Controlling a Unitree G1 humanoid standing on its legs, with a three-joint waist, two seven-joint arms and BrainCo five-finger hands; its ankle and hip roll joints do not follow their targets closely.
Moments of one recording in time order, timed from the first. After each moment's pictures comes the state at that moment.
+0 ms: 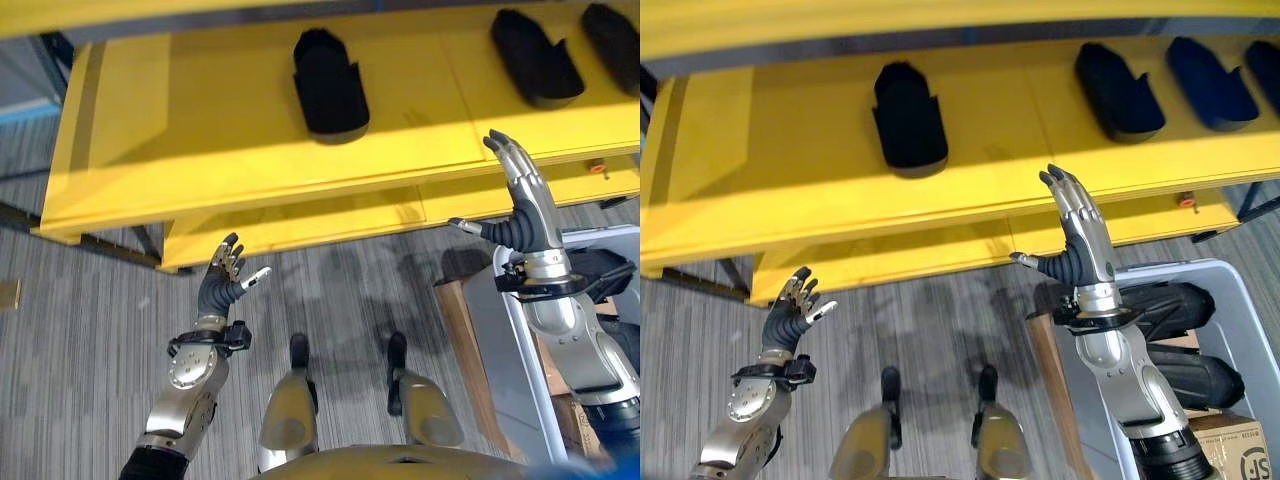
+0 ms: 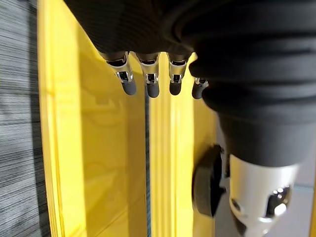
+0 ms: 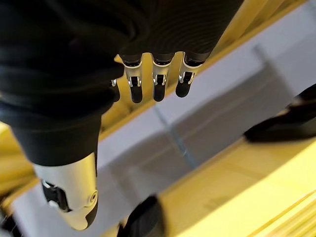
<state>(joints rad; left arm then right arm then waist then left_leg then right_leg) 0.24 0.42 -0.10 -0.03 -0.48 -0.16 0.19 0.04 -0.53 0.03 -0.33 -0.38 -0.14 -0.34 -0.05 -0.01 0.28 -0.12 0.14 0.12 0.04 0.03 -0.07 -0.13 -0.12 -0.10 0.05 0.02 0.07</state>
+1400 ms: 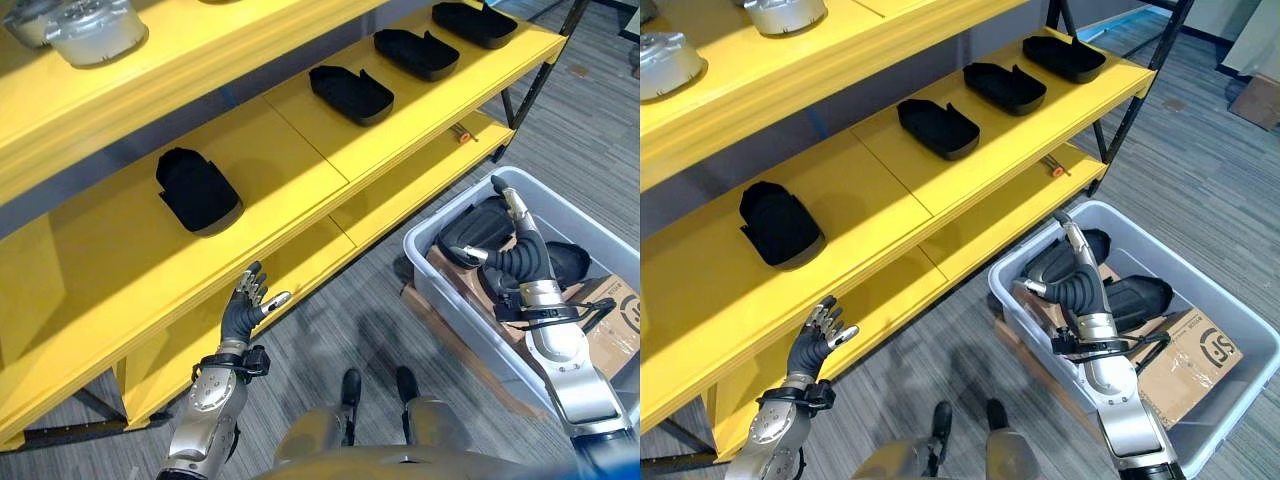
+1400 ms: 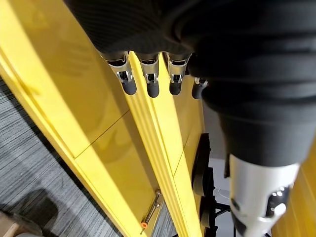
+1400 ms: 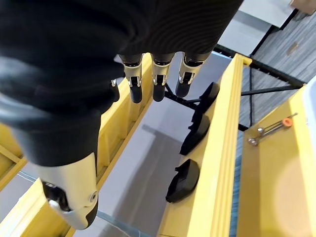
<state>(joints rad) 0.27 0.31 -0.14 0.01 -0.44 -0.14 0.11 0.08 -0.45 0.07 -0.27 -0.10 -0.16 -0.20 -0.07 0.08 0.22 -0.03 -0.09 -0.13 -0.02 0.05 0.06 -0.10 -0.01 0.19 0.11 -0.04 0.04</state>
